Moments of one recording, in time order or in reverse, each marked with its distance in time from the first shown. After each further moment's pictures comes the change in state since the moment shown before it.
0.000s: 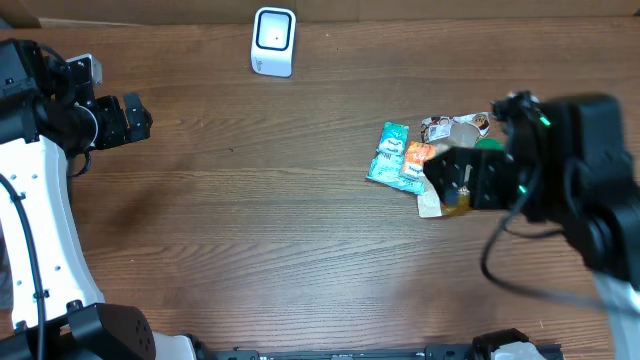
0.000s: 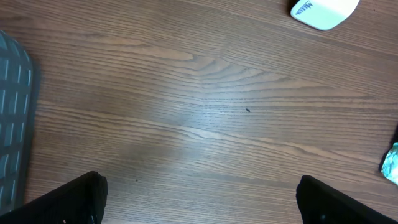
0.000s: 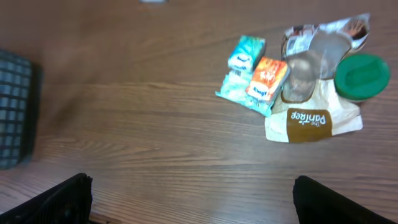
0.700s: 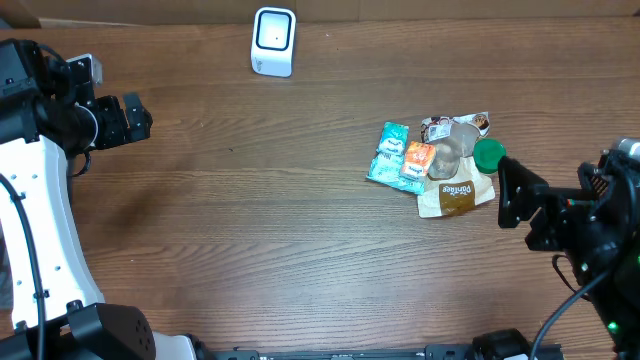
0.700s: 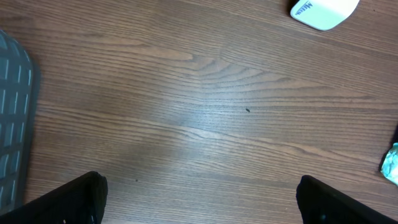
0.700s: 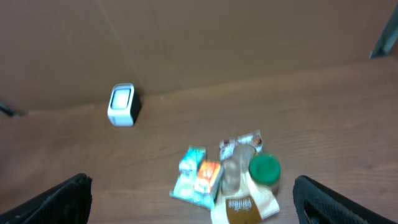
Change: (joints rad) left arm 0.000 0.000 0.000 0.000 0.000 0.000; right arm 0.000 -0.380 -0.199 0.338 0.354 -0.003
